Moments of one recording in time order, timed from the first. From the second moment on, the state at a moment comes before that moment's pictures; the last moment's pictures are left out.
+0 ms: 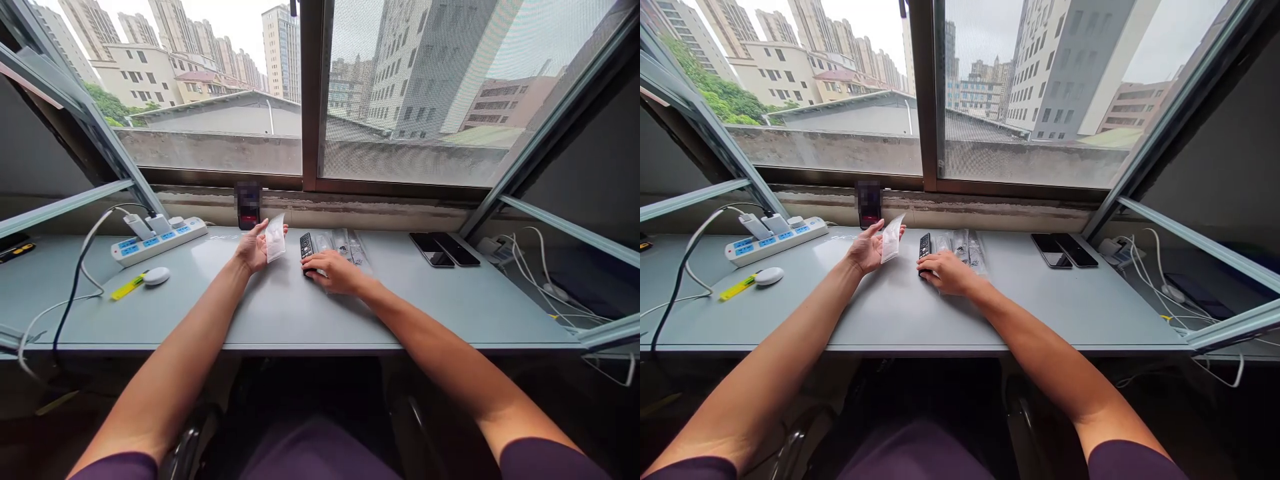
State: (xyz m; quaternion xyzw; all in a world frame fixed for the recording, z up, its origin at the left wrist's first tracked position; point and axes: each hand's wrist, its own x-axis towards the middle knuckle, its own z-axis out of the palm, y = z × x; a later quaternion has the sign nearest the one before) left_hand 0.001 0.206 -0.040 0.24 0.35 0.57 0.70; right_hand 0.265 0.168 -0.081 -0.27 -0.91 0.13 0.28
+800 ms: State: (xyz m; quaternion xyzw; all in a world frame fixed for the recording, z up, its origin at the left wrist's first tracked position) left_hand 0.009 0.195 -0.039 0.25 0.34 0.59 0.69; right_hand 0.299 0.186 -0.060 -0.36 -0.47 0.60 0.53
